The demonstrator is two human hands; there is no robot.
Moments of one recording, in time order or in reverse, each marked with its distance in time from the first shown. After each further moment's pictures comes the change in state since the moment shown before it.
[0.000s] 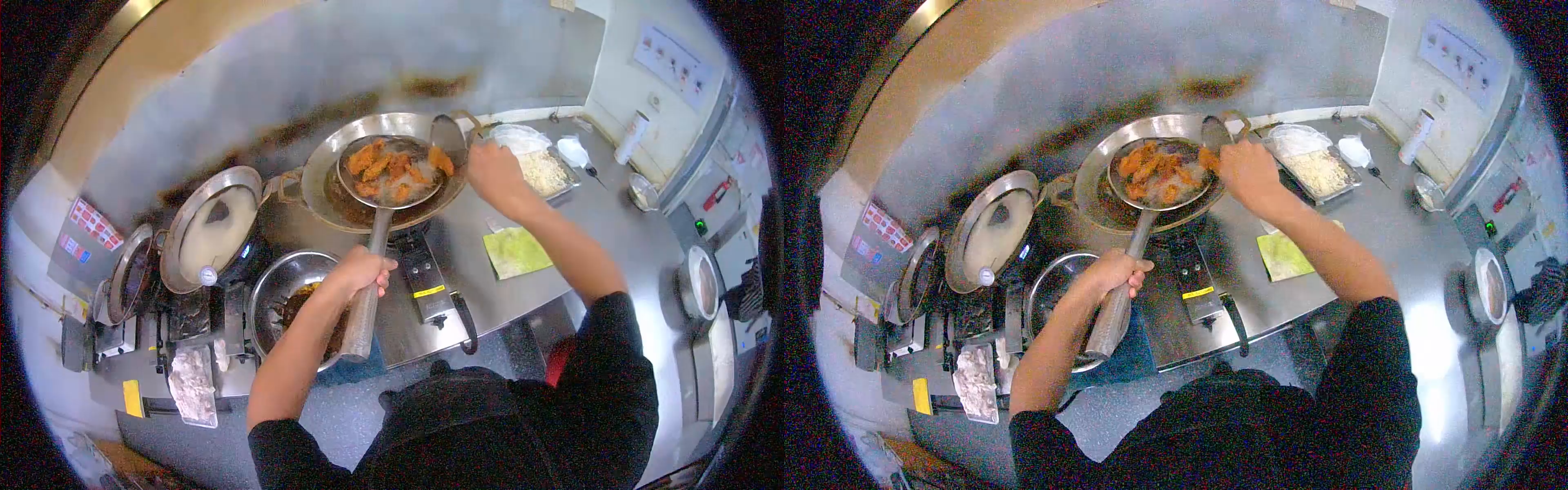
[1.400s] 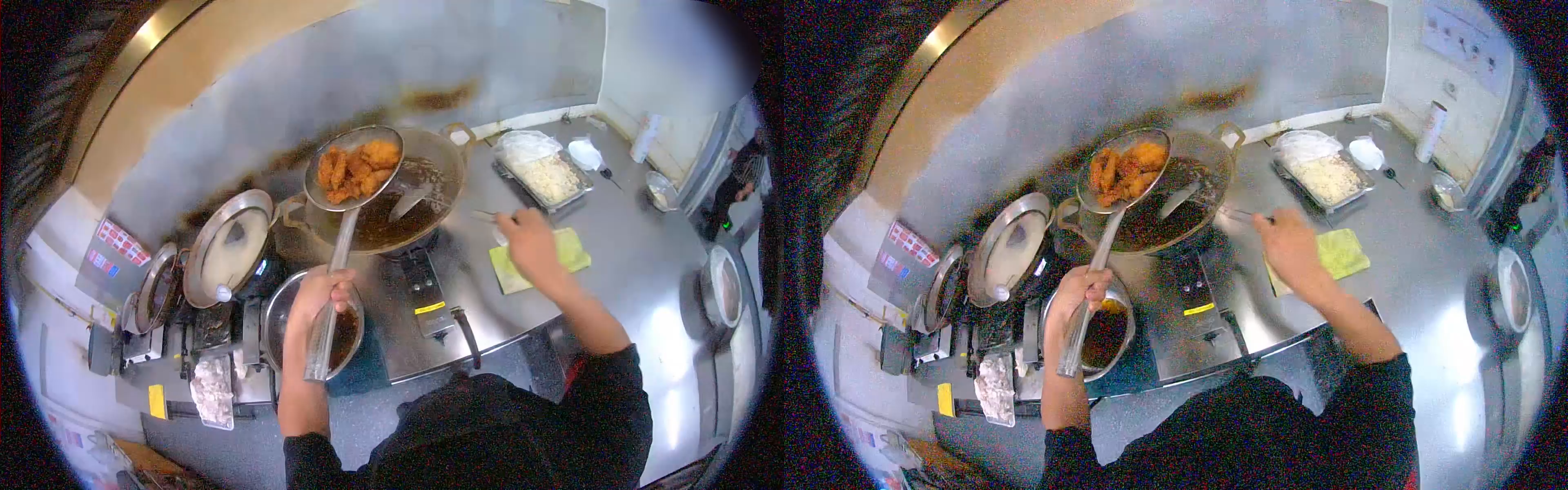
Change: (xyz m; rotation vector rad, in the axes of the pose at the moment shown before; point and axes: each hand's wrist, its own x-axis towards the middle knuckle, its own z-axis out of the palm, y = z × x) left_hand -0.034 0.008 -0.015 -0.381 0.071 0.158; right_hand -0.114 0.059 0.008 0.238 0.101 -0.005
